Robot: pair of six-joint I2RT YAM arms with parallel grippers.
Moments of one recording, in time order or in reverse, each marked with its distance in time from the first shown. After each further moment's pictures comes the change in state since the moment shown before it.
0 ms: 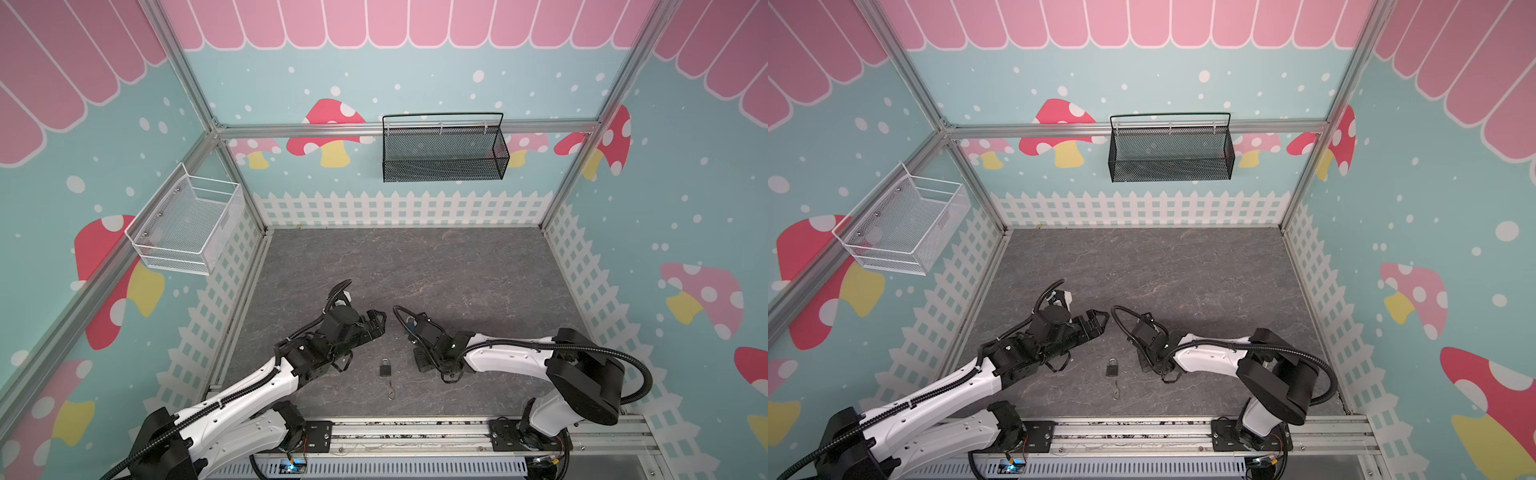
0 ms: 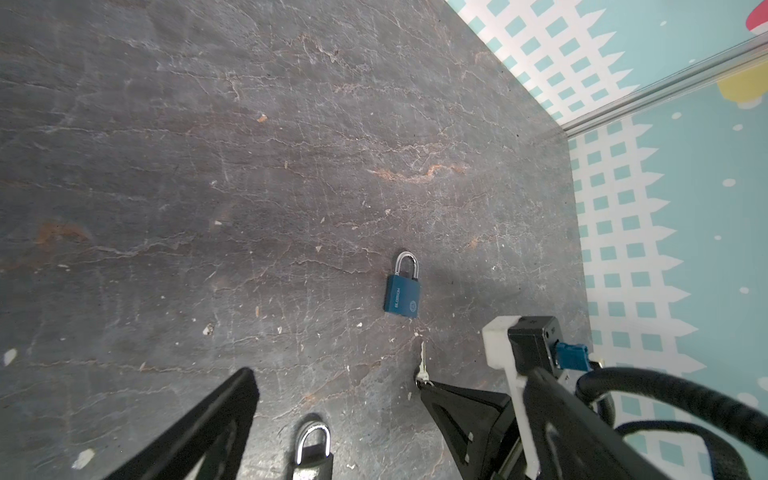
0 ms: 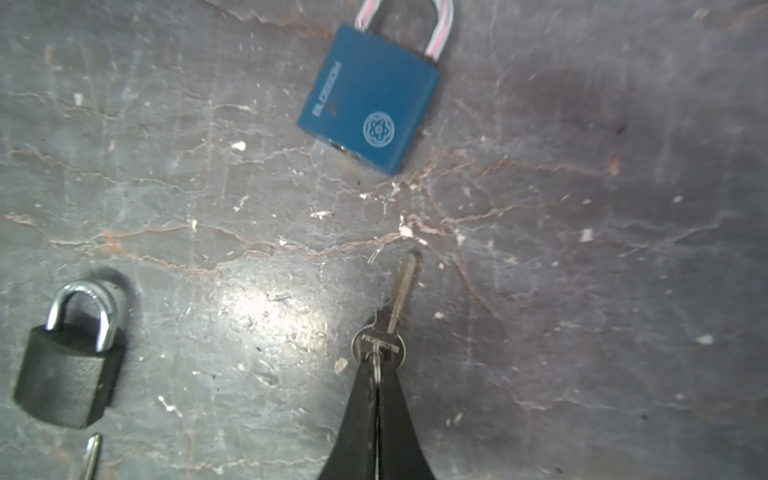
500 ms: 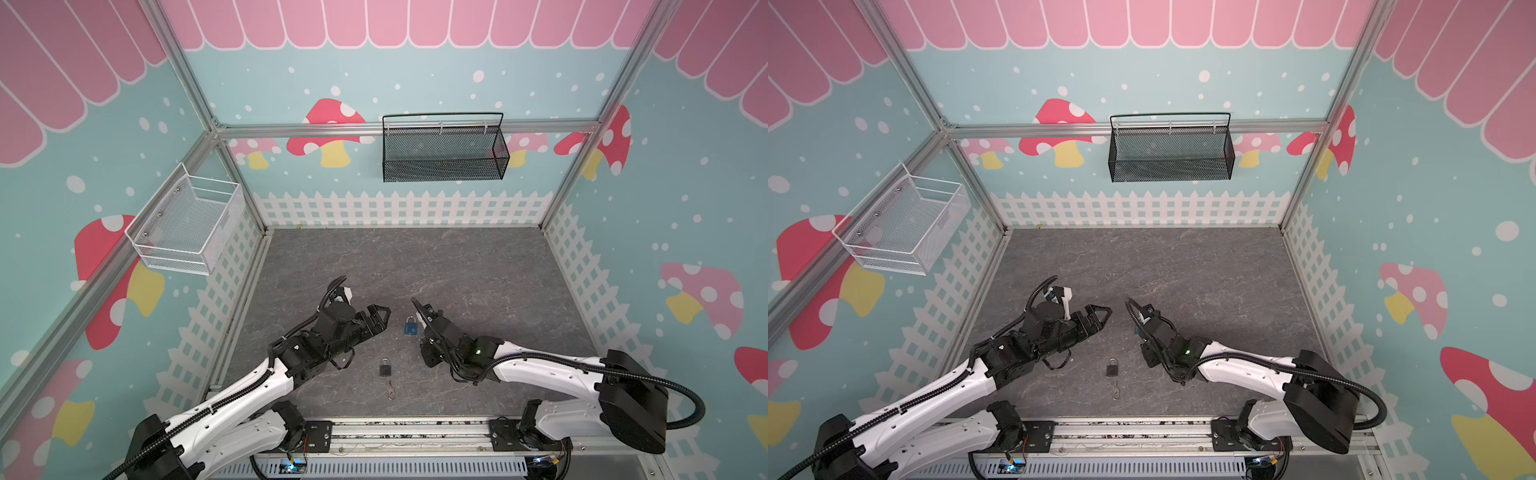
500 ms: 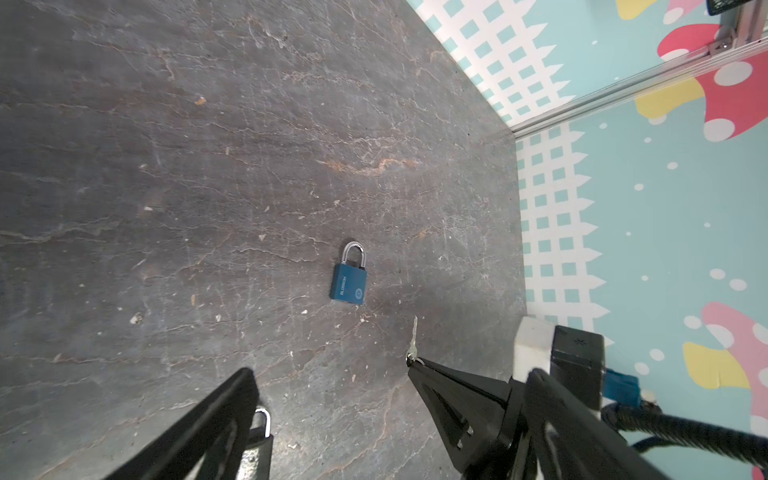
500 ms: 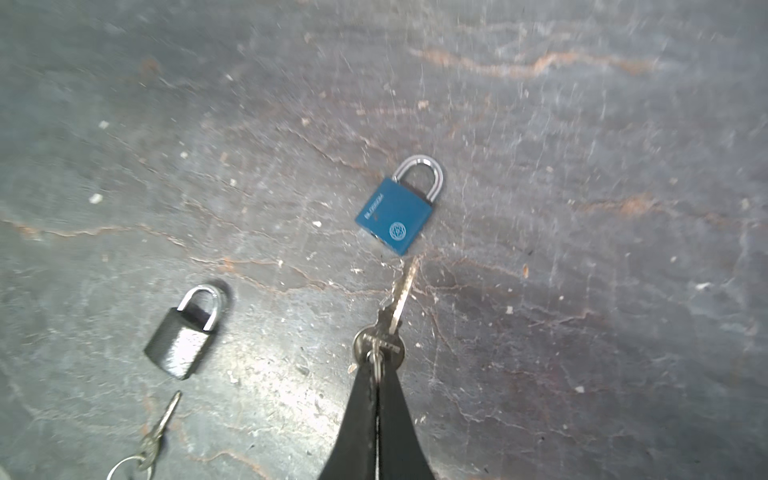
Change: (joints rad) left arm -0.002 -0.022 0.055 0.000 0.088 -0.060; right arm -0.008 -0.252 -0.081 0.116 0.040 -0.223
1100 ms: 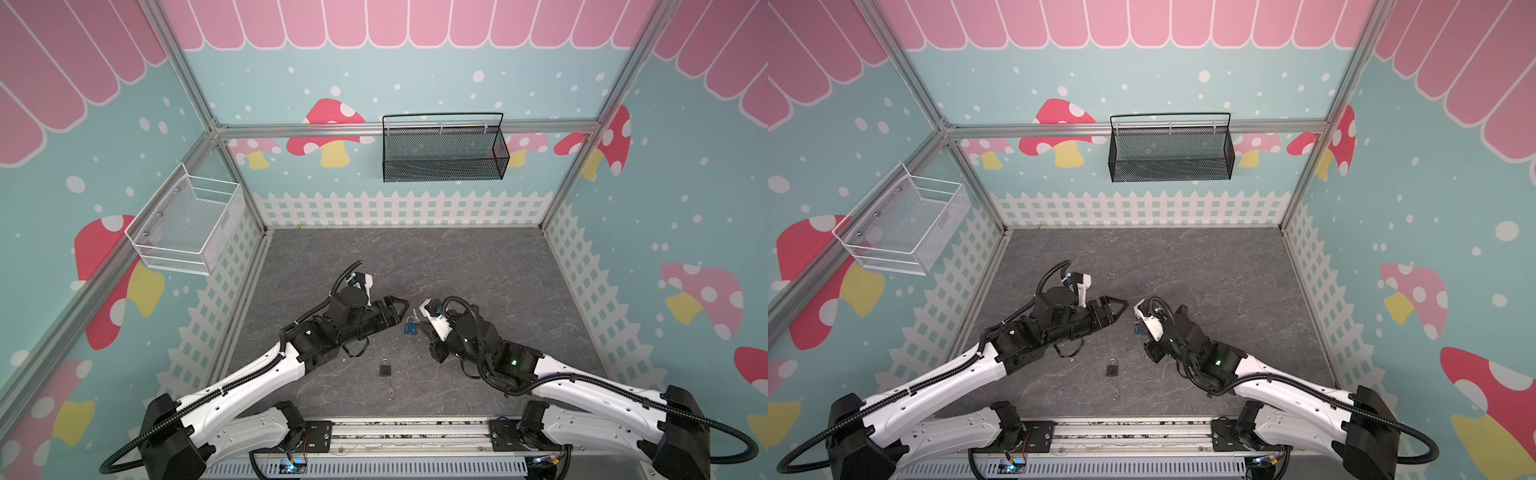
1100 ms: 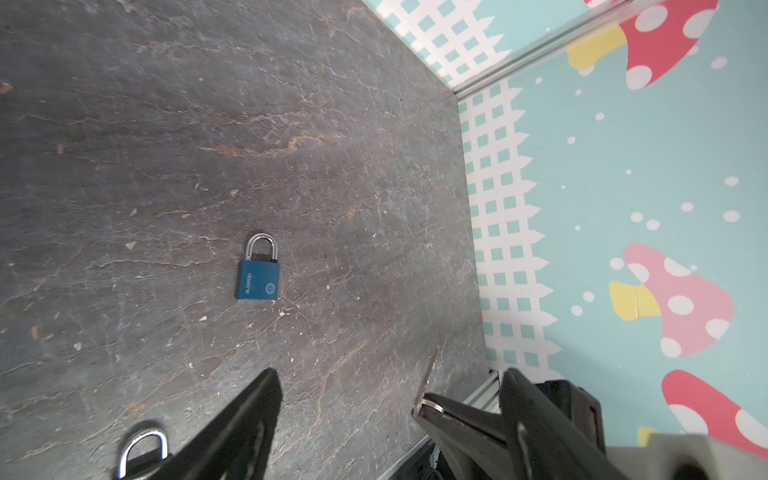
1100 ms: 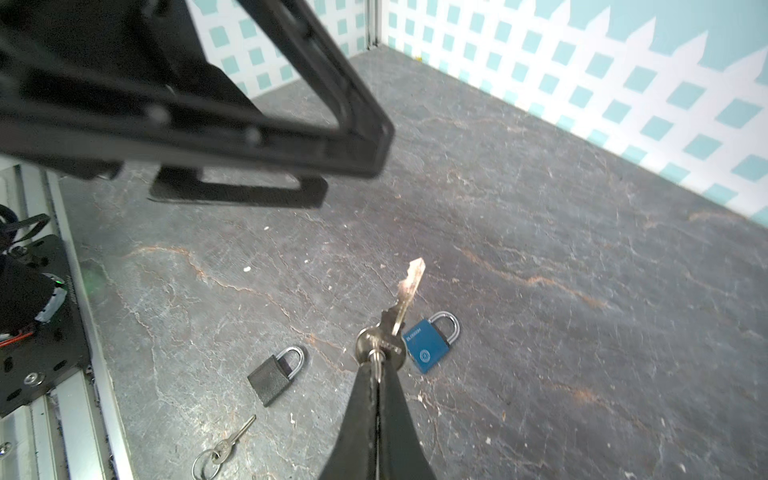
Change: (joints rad) left arm -0.050 0.145 0.173 0.037 0.119 0.042; right arm 0.000 -0.296 -0.045 0.175 -0.118 -0.327
